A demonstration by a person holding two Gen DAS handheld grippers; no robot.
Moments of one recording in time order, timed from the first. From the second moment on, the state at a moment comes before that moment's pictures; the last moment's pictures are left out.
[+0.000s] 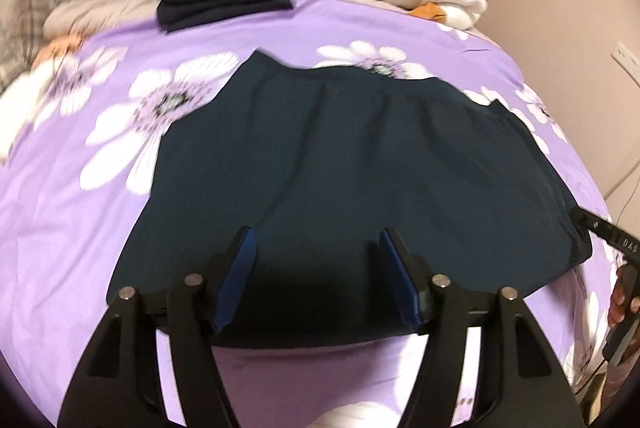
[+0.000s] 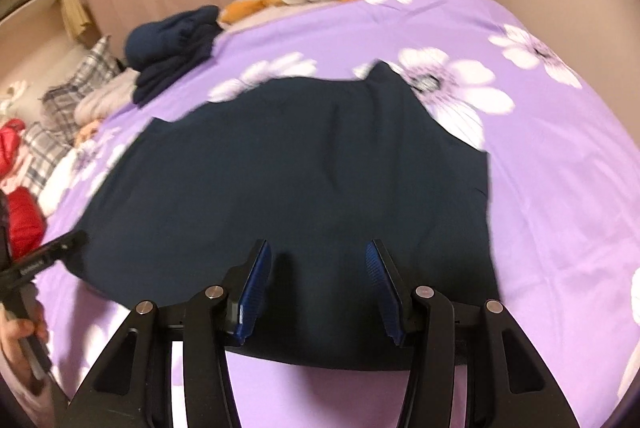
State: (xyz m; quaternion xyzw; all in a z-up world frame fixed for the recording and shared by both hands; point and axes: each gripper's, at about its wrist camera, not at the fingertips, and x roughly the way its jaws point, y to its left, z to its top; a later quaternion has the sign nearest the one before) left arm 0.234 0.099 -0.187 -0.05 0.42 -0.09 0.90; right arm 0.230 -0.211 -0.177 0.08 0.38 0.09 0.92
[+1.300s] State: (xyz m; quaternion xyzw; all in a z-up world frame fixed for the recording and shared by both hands) left arm 0.245 0.094 -0.223 -0.05 0.45 -0.04 0.89; right arm 0.244 -0.192 -0.199 0.04 0.40 0.07 0.91
